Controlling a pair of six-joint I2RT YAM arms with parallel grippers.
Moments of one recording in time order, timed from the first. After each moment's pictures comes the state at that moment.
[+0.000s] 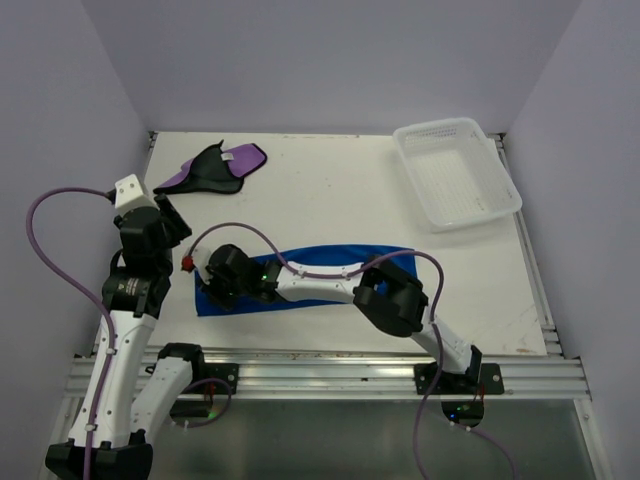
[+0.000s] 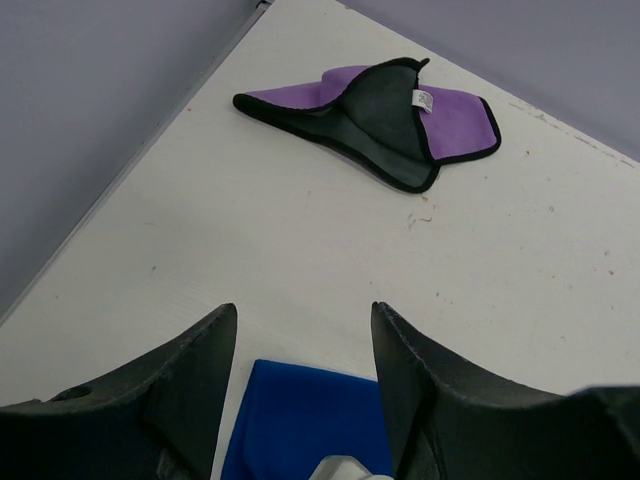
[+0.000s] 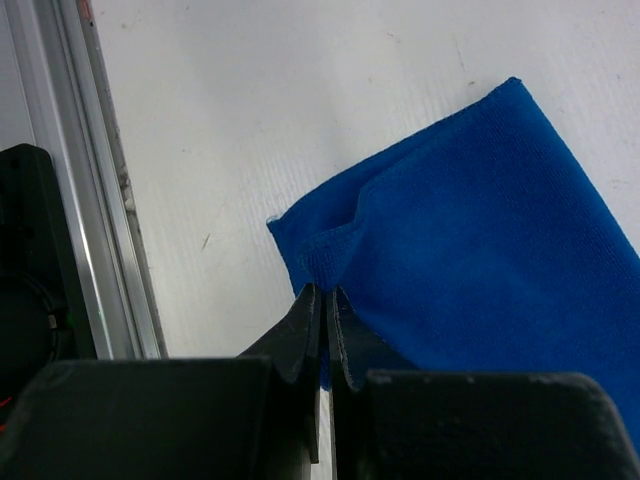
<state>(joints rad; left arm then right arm) -0.06 0.74 0.87 -0.52 -0.40 -0.38 1.23 2.29 1.77 -0.10 -0.13 0.10</state>
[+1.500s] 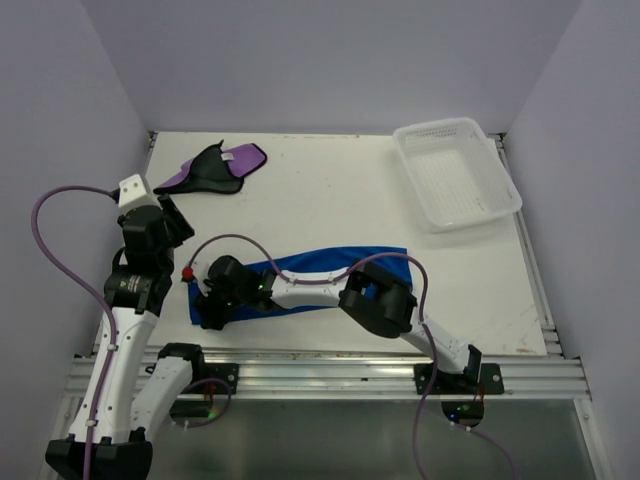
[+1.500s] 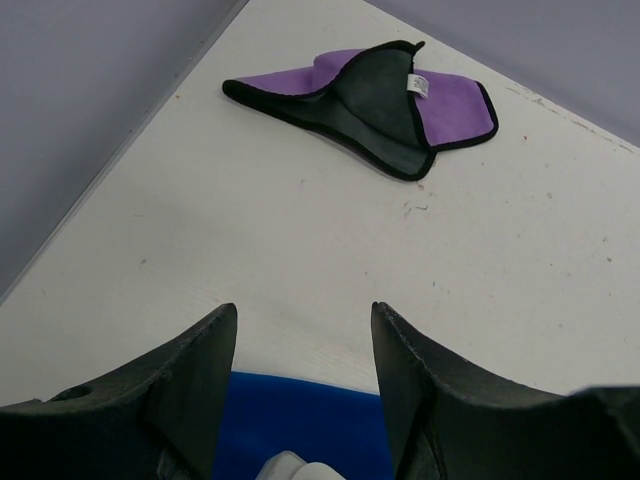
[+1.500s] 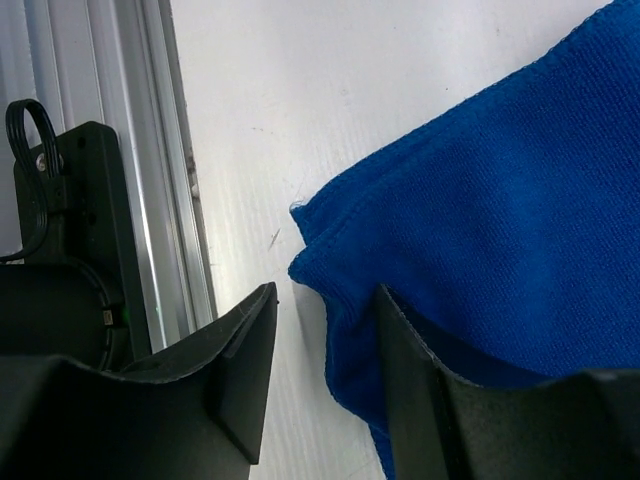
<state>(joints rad) -0.06 0.75 0.87 -0.52 -0.38 -0.39 1.24 2.37 1.76 -0.01 -0.29 0.22</state>
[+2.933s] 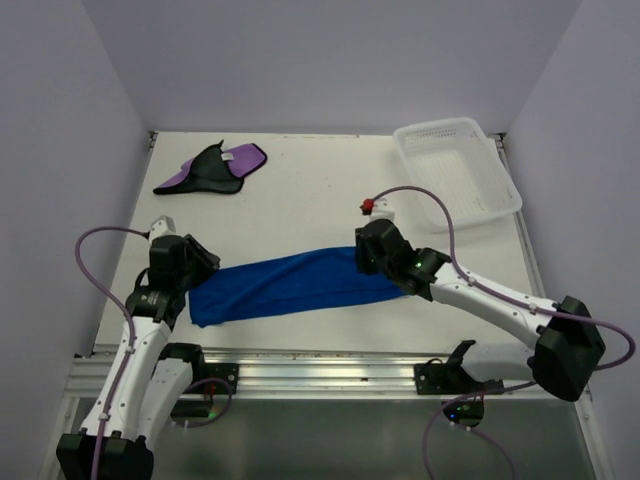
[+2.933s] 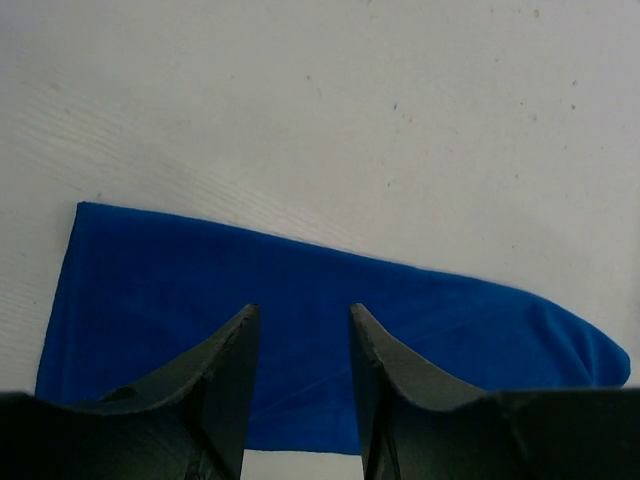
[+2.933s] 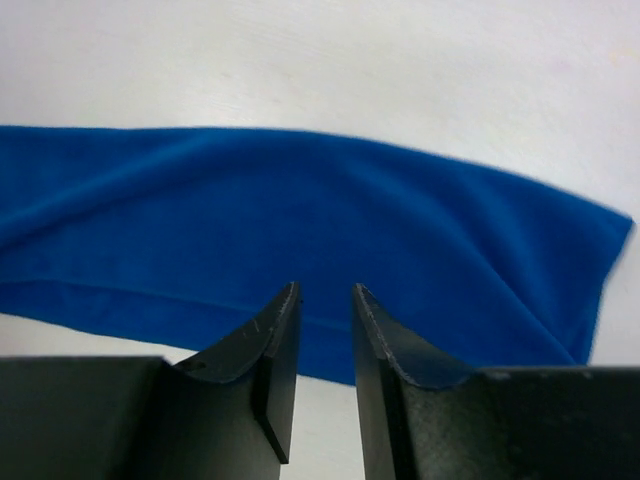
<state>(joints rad) -0.06 0.71 0.60 -0.56 -0.07 -0.69 0.86 1.30 0.91 -0.30 0.33 0.48</state>
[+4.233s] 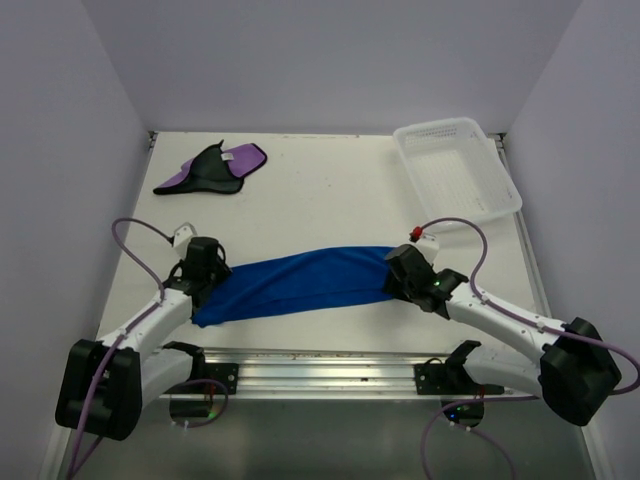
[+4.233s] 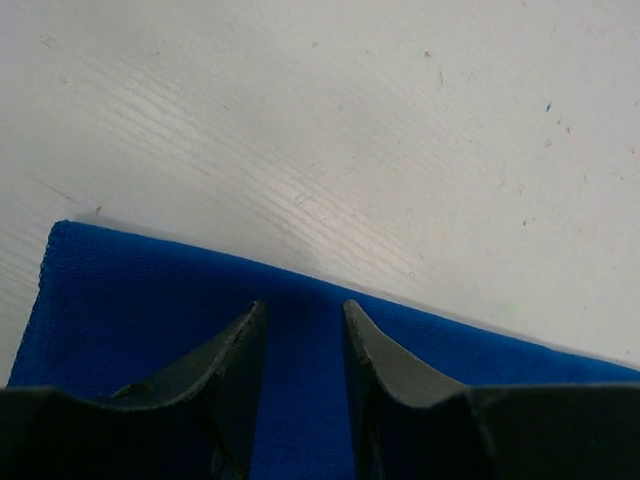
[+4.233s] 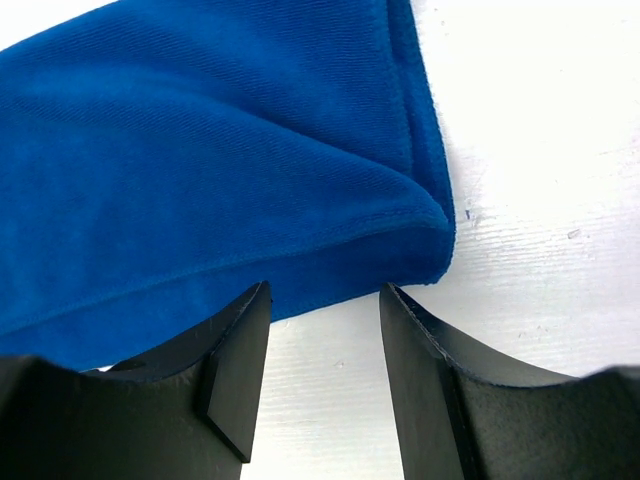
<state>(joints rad) -0.20 1.05 0.39 -0.15 -0.33 -0.77 0.71 1.11 0.57 -0.46 0.40 0.89</state>
